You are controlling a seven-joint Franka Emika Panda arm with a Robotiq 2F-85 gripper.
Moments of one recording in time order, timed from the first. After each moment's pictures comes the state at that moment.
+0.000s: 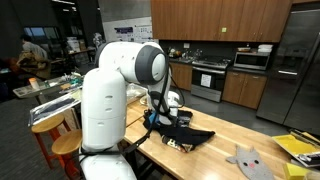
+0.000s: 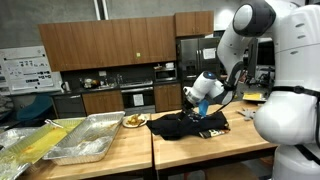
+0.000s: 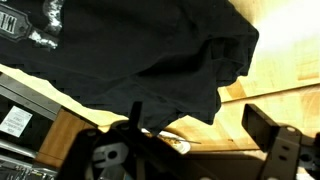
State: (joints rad) arm -0.27 0.21 0.28 -2.33 -1.84 3.45 1.04
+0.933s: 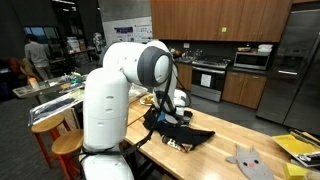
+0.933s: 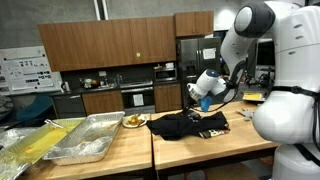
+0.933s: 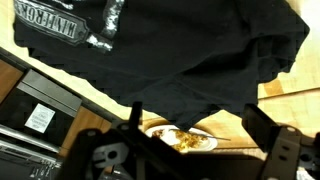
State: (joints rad) arm -0.35 0.23 0.29 -2.28 -1.85 3.45 1.04
